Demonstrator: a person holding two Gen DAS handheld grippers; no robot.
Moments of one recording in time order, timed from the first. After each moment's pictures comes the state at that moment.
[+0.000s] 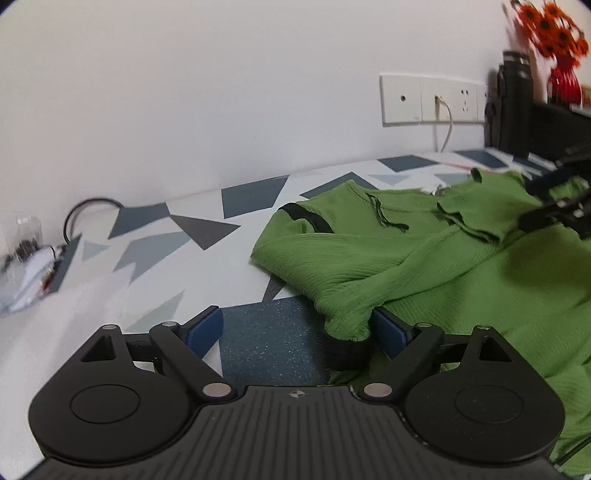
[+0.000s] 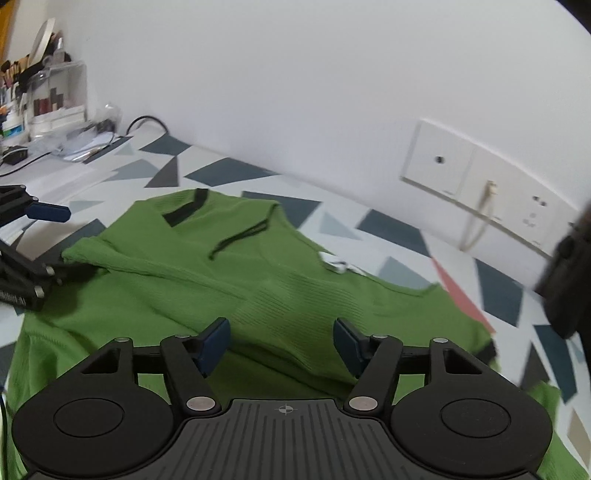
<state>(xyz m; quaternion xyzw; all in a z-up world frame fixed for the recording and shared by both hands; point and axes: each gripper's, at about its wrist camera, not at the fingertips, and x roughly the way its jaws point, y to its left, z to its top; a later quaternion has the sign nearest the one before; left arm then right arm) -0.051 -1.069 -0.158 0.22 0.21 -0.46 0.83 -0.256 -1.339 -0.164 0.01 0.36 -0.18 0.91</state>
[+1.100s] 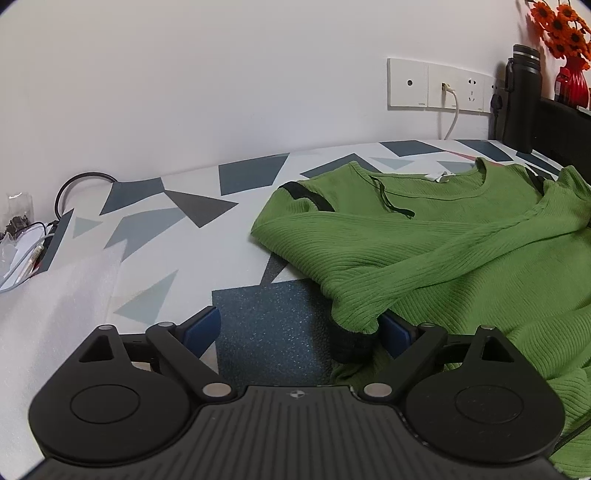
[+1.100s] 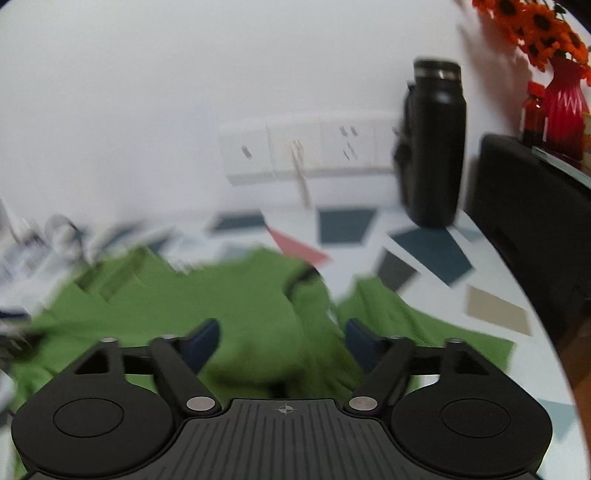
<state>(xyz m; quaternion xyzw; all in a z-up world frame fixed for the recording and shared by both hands) -0.034 -1.070 -0.162 0.20 0.26 -0.47 0.82 -0.434 -1.432 -0.146 0.19 0.25 -0.30 0.90</state>
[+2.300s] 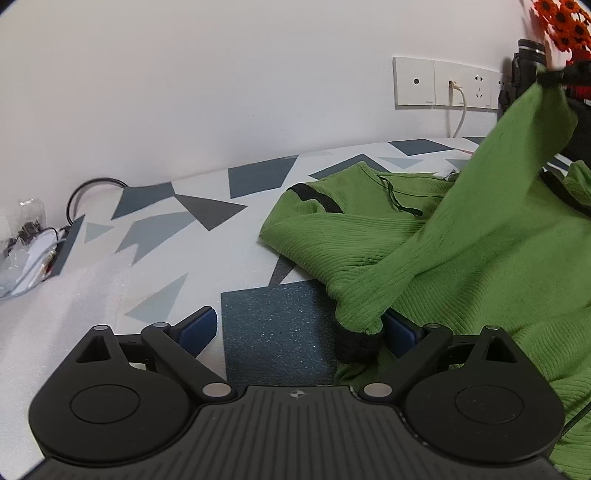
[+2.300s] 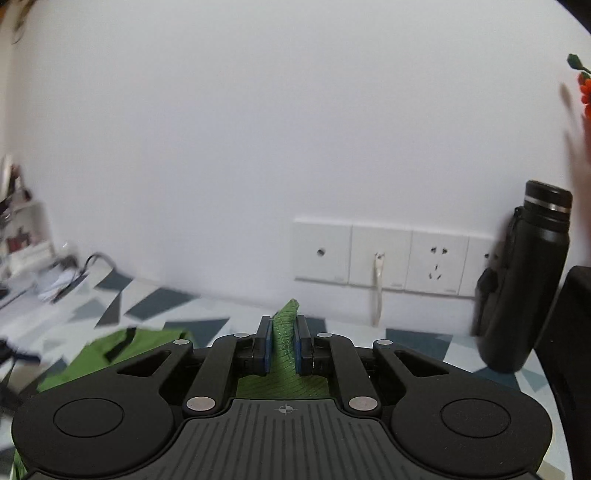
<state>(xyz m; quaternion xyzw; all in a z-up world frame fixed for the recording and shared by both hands) -0.041 -1.073 -0.162 0.22 0.25 -0.45 0.83 -0.350 -1.456 -0.102 0.08 0.20 -0.23 0.95</state>
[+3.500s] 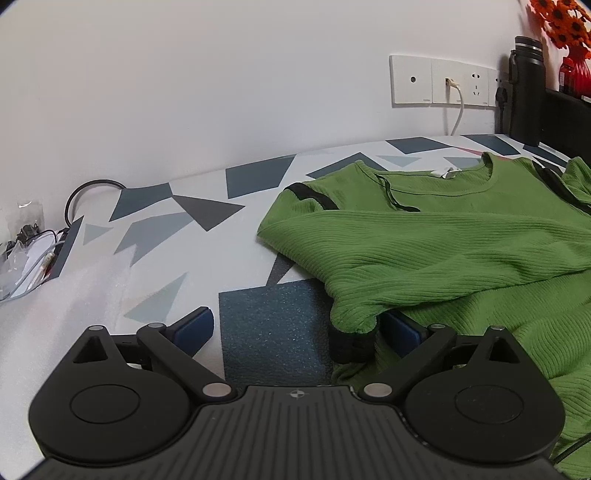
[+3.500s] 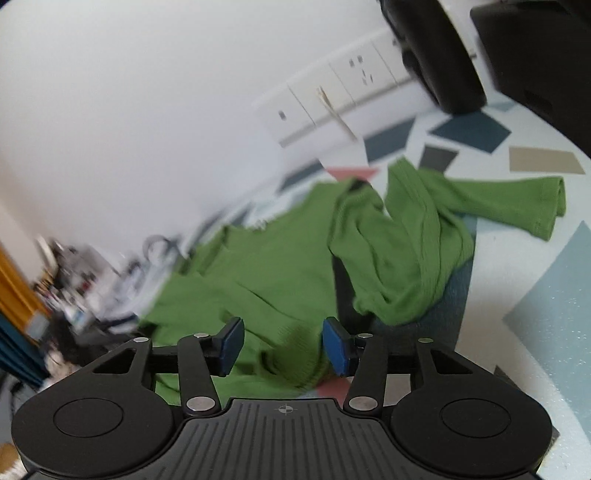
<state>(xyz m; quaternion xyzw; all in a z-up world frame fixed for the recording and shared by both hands) -0.040 -1.073 -0.161 0.22 0.25 -0.45 0.83 -0.499 -1.423 -0.189 0.37 0.22 -0.16 0.89</state>
